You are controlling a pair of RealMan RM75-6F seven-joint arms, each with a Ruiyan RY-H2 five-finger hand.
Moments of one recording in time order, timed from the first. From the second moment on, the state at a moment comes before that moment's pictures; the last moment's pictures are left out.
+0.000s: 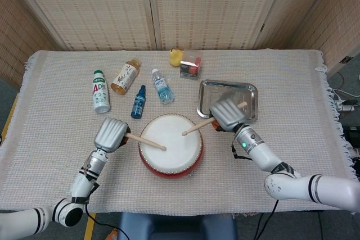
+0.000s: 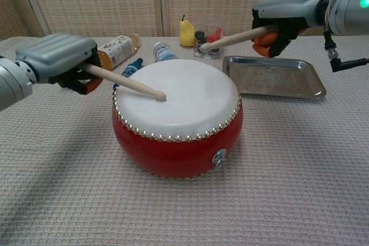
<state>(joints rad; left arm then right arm) -0.67 -1.53 -0.18 -1.50 1.26 1.16 0.49 0.99 -1.25 0.11 -1.67 -0.82 0.82 -0.41</state>
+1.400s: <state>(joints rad) -0.63 -1.44 -0.19 -1.60 1.29 1.20 0.38 1.01 -1.32 0.09 -1.62 -0.78 0.81 -0.43</state>
